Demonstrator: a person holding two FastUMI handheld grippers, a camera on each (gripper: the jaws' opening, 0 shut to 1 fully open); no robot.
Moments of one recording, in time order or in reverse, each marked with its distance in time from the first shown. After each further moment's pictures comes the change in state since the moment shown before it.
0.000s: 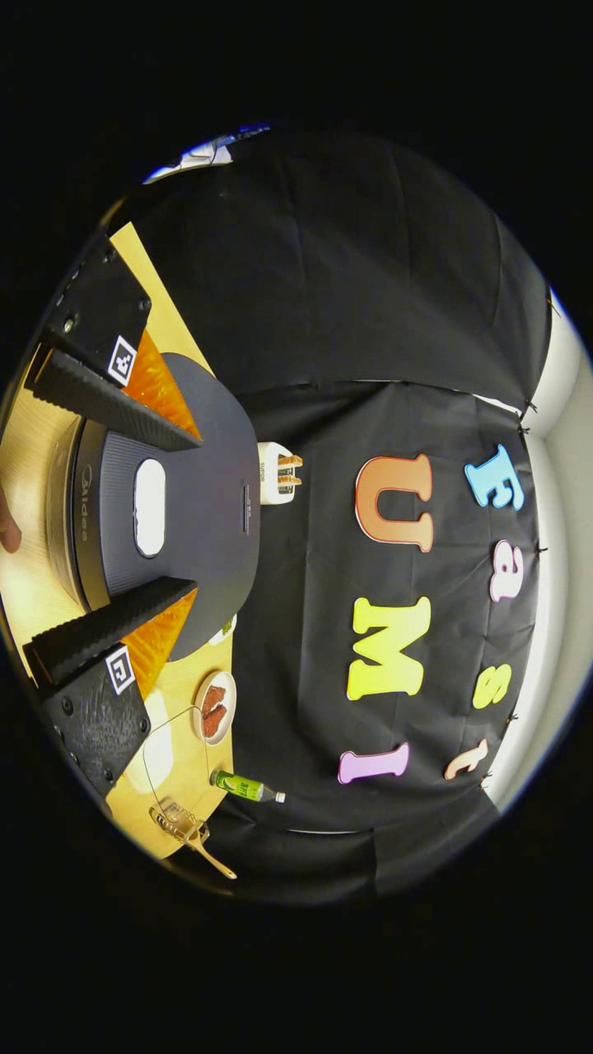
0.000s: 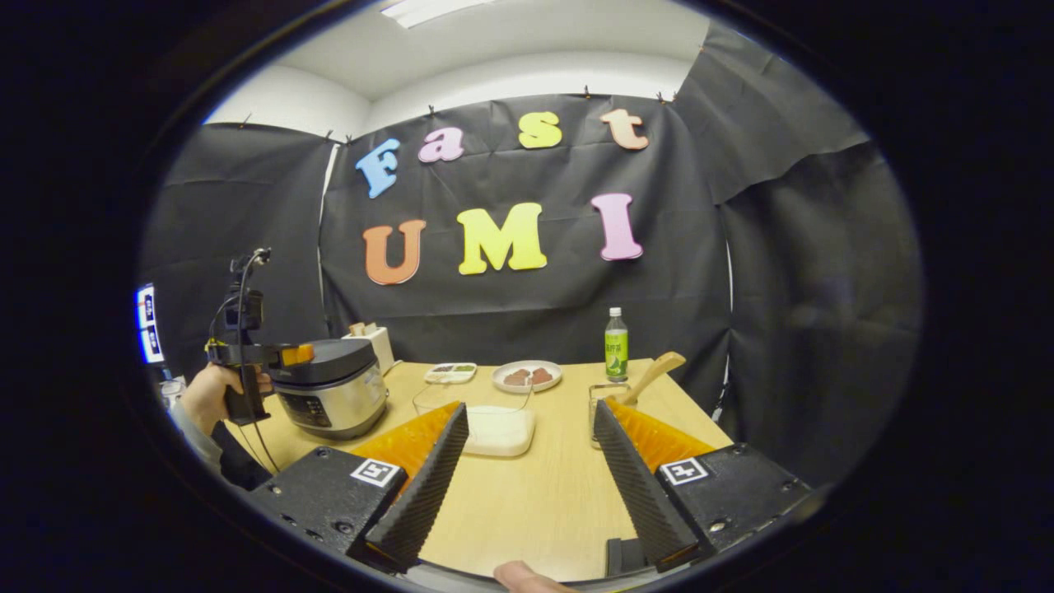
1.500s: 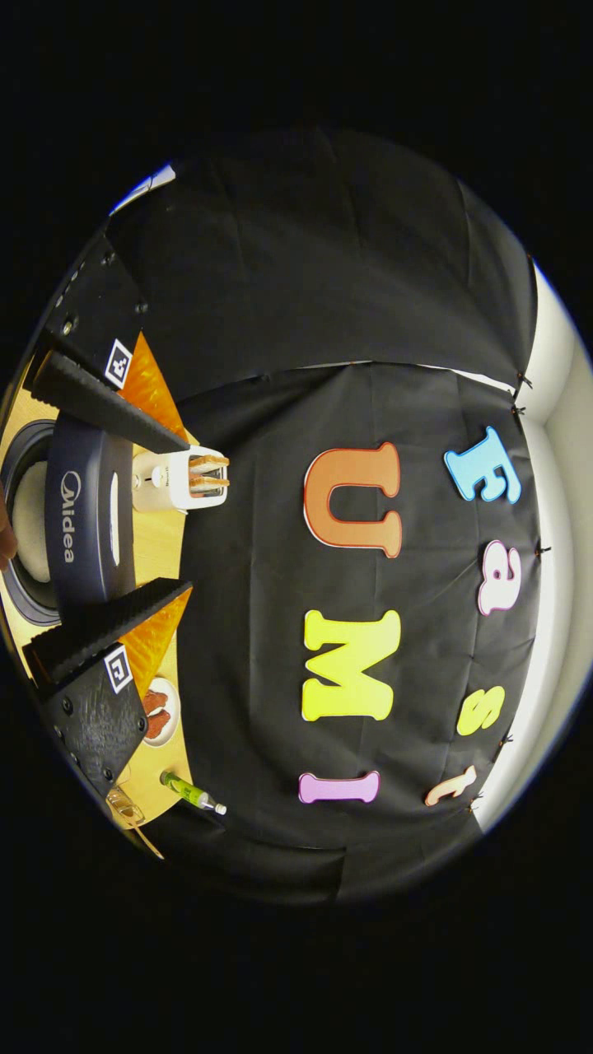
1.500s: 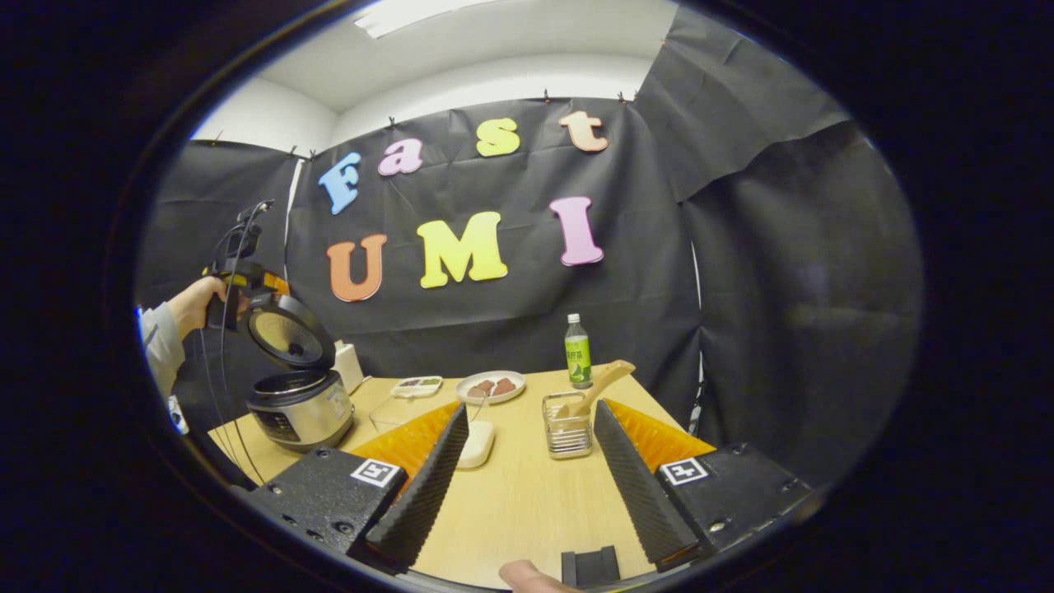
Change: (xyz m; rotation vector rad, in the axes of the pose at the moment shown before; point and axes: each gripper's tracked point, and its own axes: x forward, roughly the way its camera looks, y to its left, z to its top) left arm 0.061 0.010 0.173 0.036 0.021 0.012; right arm 0.009 -0.064 0.011 0.060 -0.036 -0.090
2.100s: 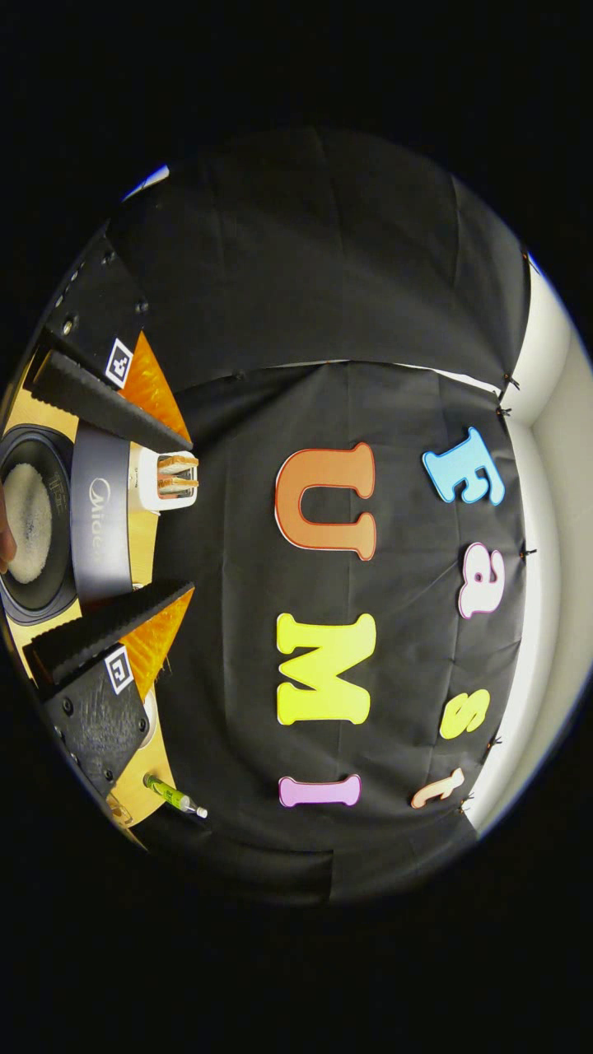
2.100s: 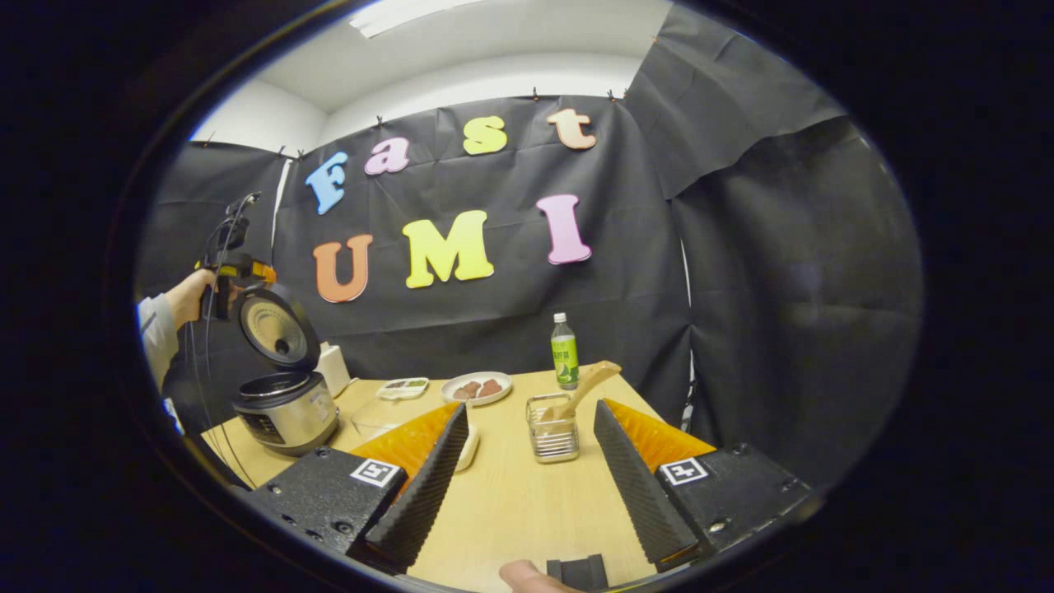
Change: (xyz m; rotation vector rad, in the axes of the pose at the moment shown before) left arm 0.026 0.007 0.045 -0.005 -0.095 0.024; right arm 0.013 -0.014 -0.003 0.021 0.007 -0.017
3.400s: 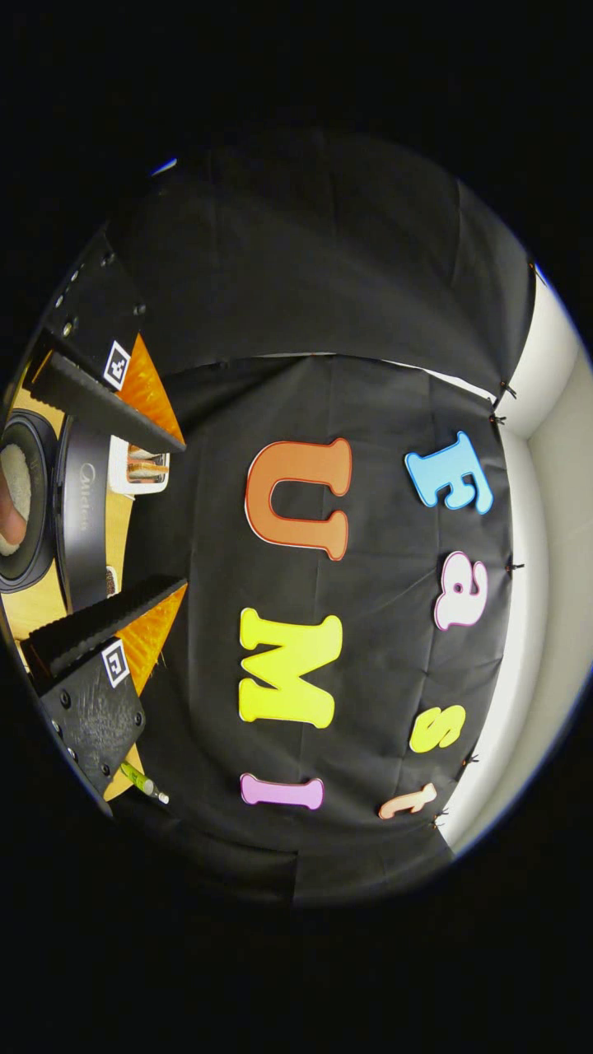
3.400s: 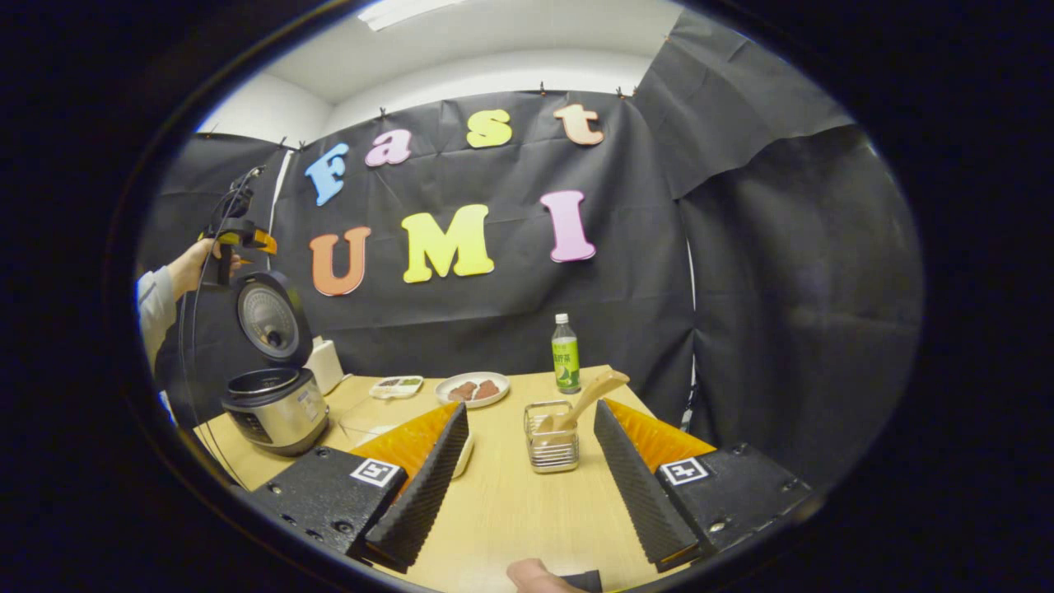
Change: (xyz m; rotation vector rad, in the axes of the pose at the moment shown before) left arm 0.033 -0.005 0.058 -0.045 -0.066 -0.011; right arm 0.040 -0.010 0.004 -0.028 0.014 -0.025
